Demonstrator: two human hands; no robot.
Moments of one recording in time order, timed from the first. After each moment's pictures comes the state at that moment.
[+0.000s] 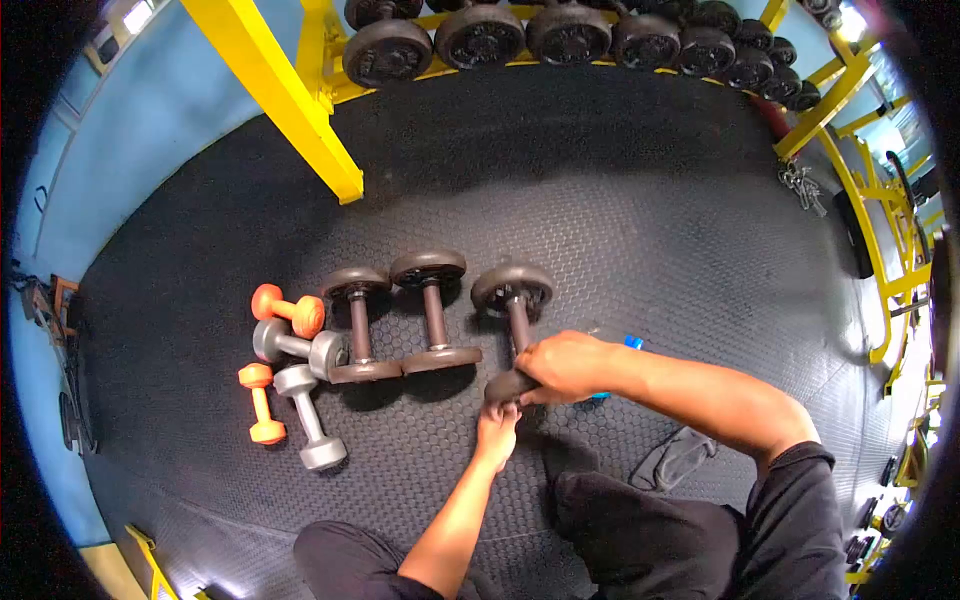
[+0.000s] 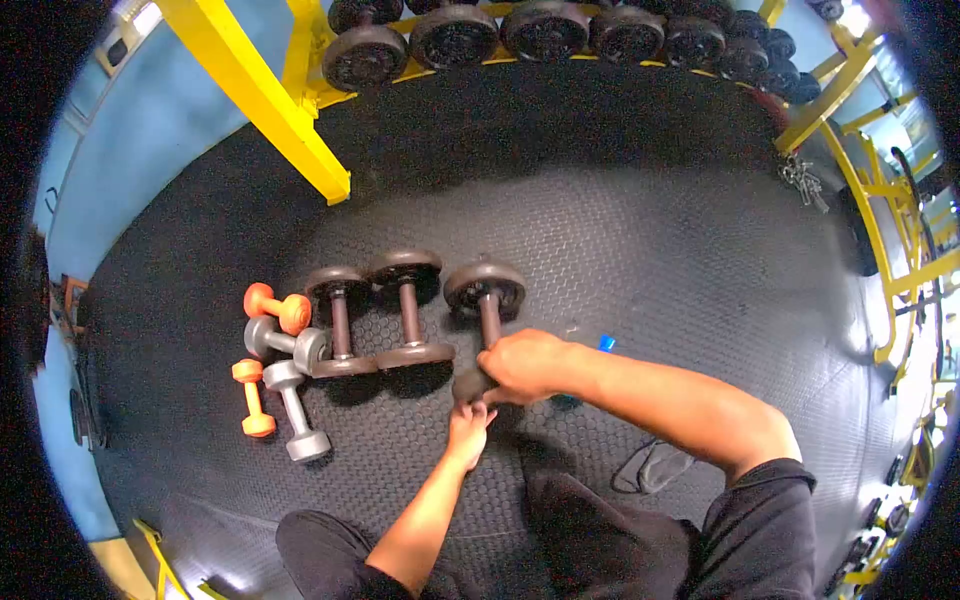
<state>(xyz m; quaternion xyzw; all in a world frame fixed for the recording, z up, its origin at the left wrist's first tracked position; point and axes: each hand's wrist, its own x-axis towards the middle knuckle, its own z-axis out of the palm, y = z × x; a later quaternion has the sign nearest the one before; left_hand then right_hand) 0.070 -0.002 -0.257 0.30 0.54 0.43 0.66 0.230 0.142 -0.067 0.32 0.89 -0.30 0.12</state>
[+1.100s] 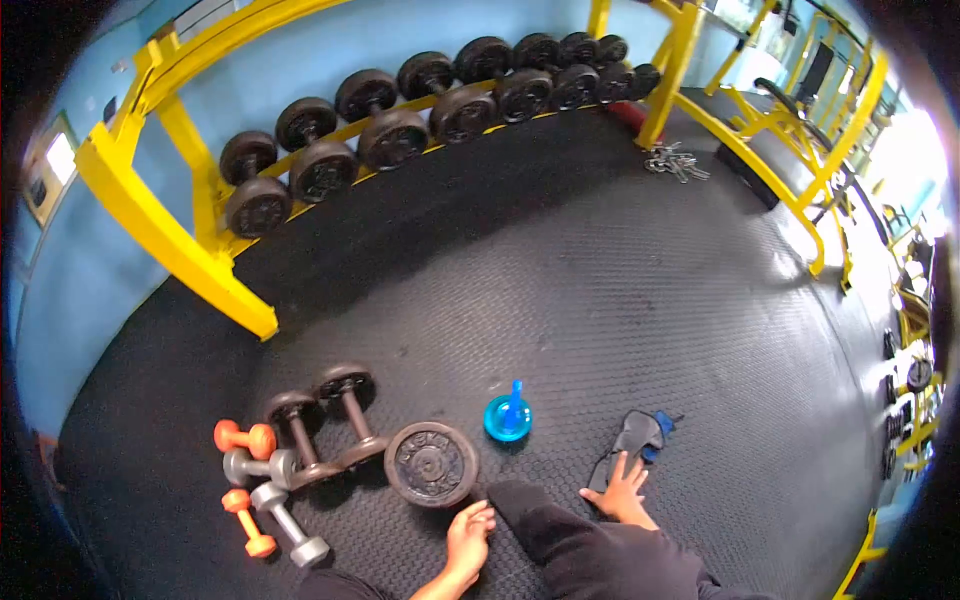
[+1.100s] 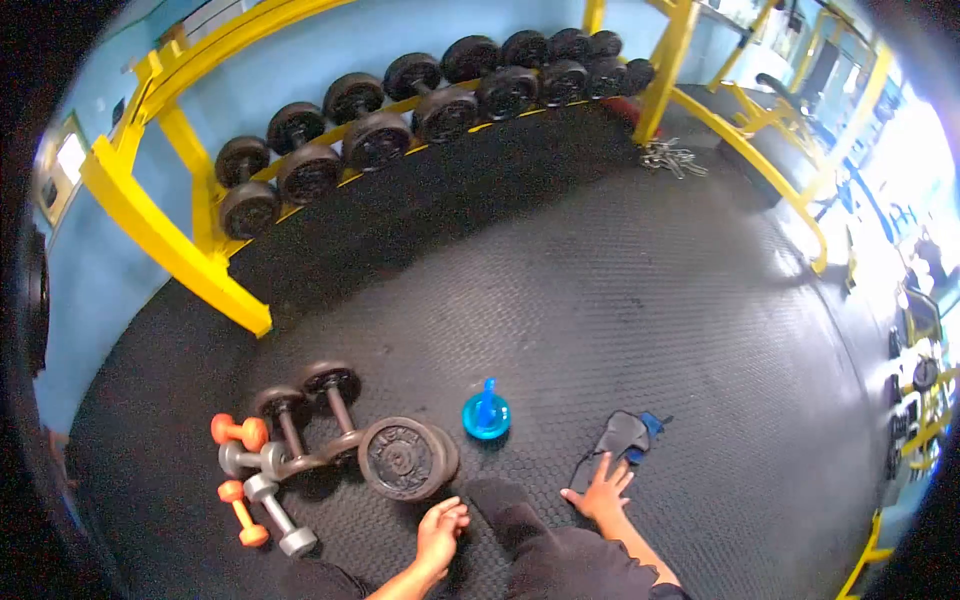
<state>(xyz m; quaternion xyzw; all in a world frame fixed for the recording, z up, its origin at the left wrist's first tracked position) 0.078 -0.070 -0.131 0.37 0.57 0.20 0.70 0.354 -0.158 -0.158 0.91 0.21 -0.36 0.00</state>
